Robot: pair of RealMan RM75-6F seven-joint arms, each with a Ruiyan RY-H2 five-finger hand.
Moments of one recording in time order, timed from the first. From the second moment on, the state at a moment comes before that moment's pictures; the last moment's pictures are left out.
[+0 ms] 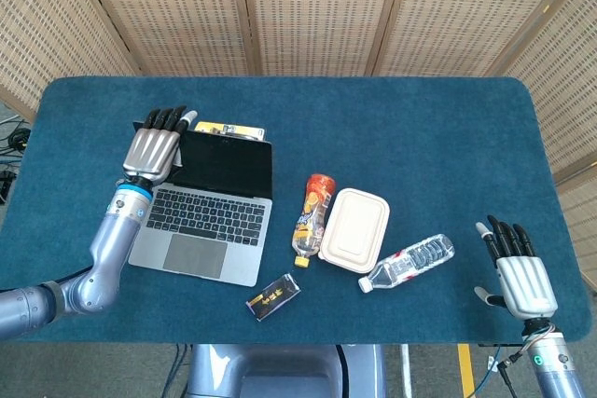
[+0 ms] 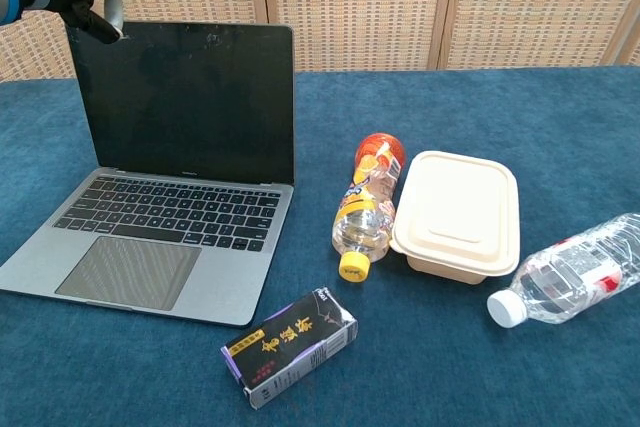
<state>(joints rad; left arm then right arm) -0.88 -1.28 -0.33 -1.66 0.59 0.99 0.72 0.14 -1.24 0.04 -1.52 -1.50 1.38 -0.11</state>
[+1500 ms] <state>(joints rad) -0.94 -1.26 -0.26 -1.64 0.58 1.00 0.61 0.14 -1.24 0.04 -1.52 -1.50 1.39 -0.12</state>
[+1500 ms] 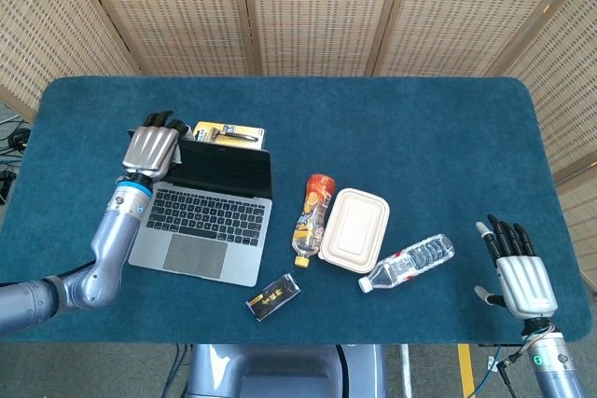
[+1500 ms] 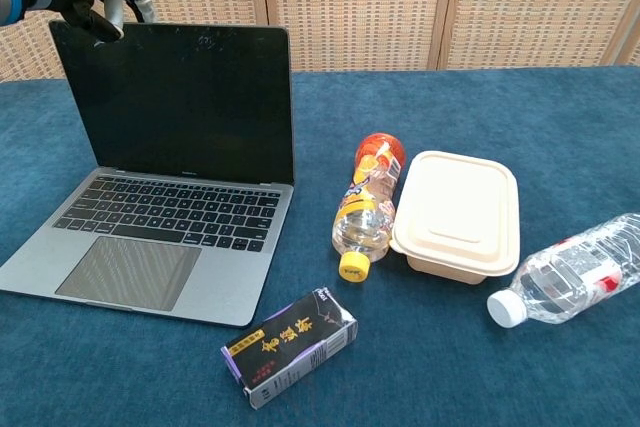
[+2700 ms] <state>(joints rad) -0.93 -1.14 -0.22 -1.78 0.57 0.98 0.56 0.14 -1.23 0.04 -1.52 -1.49 1.39 -0.11</state>
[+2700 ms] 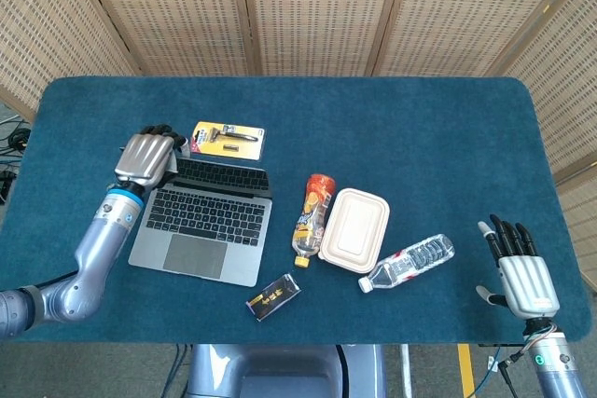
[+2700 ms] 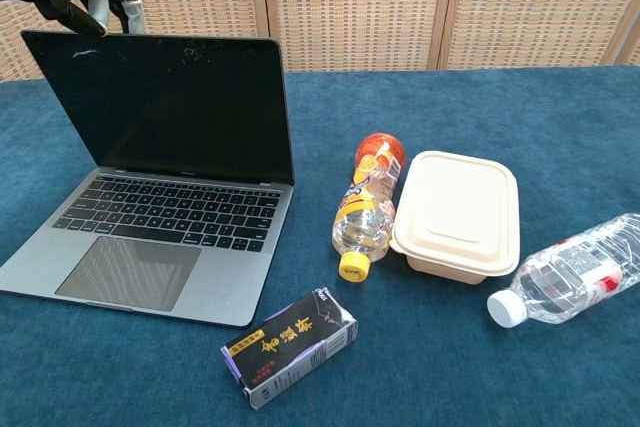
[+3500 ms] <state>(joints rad) -0.92 -1.06 -0.17 -1.89 0.60 0.95 0.52 0.14 -1.23 0.04 -1.53 -1.49 1.38 -0.12</state>
